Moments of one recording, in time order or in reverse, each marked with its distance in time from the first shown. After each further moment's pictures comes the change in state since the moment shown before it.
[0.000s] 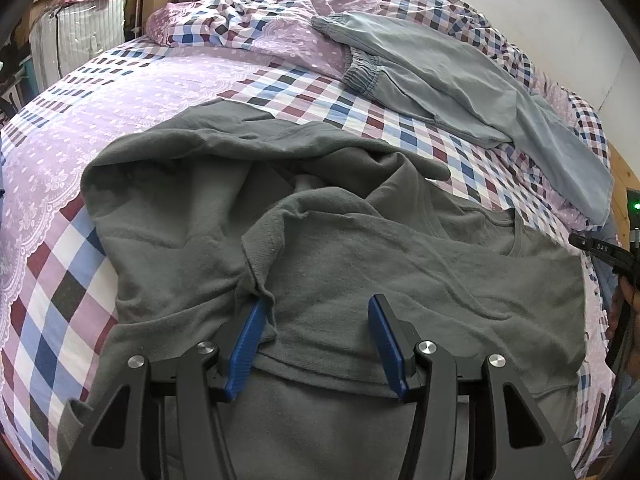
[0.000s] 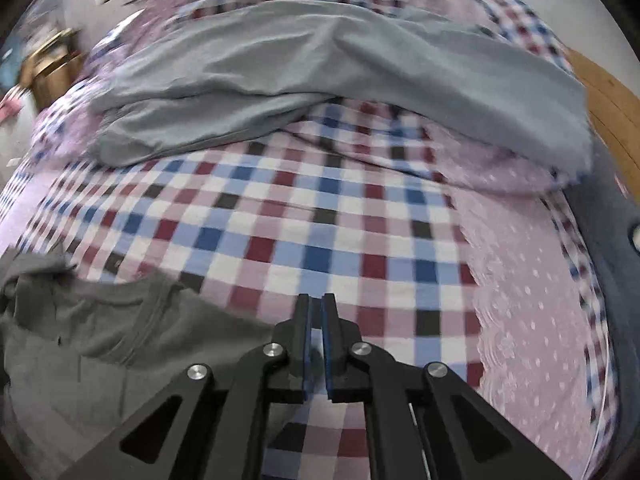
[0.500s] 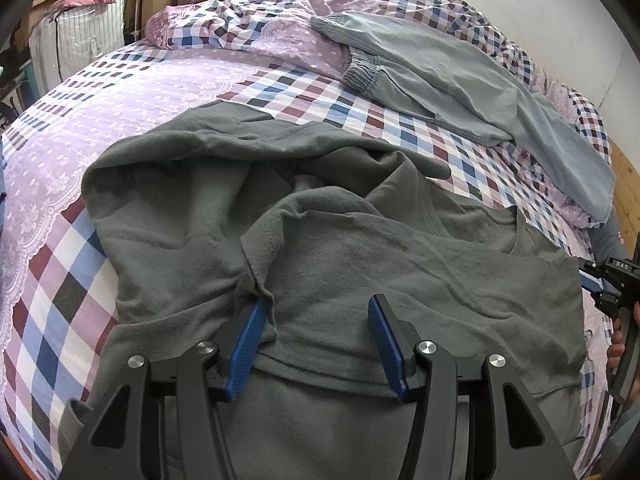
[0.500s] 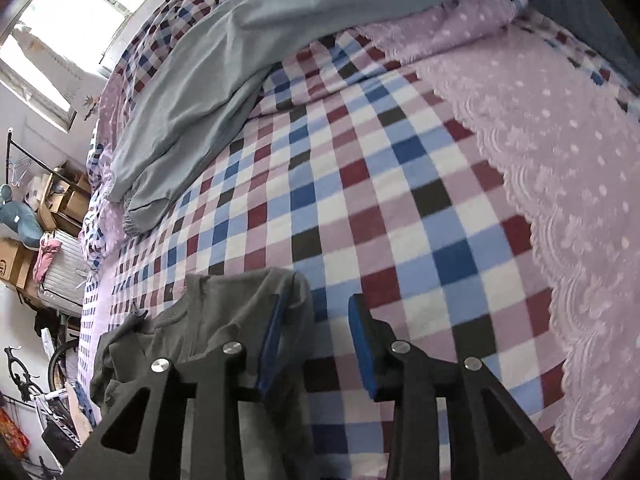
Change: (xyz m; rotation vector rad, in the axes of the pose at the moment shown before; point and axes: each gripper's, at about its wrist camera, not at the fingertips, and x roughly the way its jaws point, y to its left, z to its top) left arm 0.000 -0.001 0.000 0.014 -0.003 0.011; right arm 0.006 -0.068 -0.051 0.454 0.098 0.346
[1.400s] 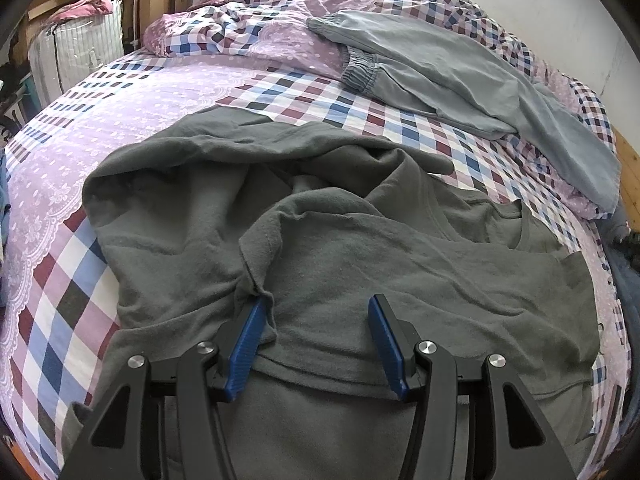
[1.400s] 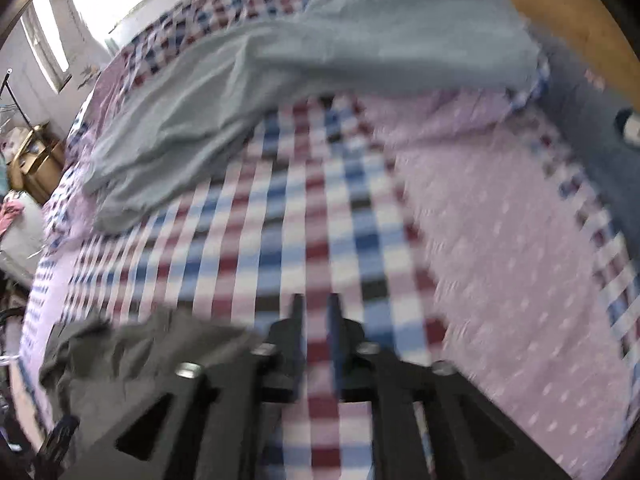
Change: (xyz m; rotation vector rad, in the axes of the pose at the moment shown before) left arm 0.002 -0.006 0.000 0.039 -0.009 0.039; right arm -0.040 0.007 0.028 -0.181 -0.058 -0.187
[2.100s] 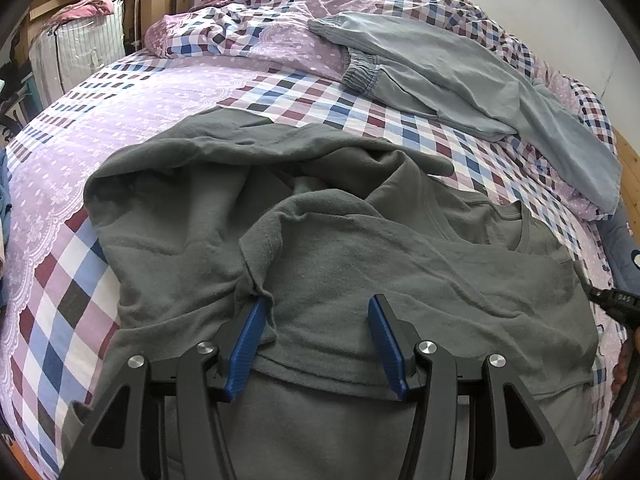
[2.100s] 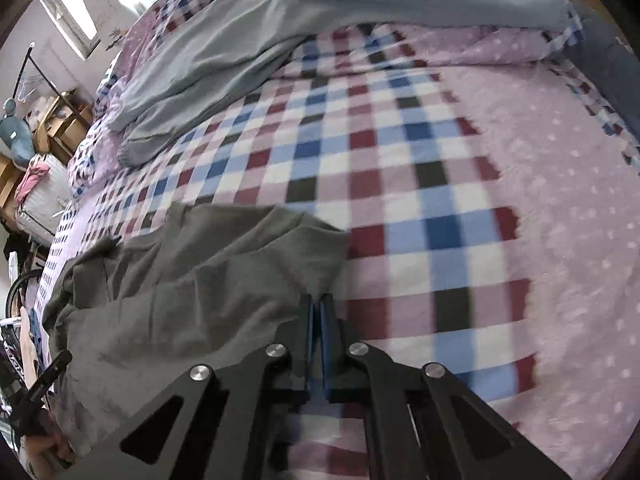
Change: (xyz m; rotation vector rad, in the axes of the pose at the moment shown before) left arm 0.000 0.000 0.002 -0.001 -0.003 -0.001; right arm 0.026 0.009 -0.066 -0.059 0.068 0.080
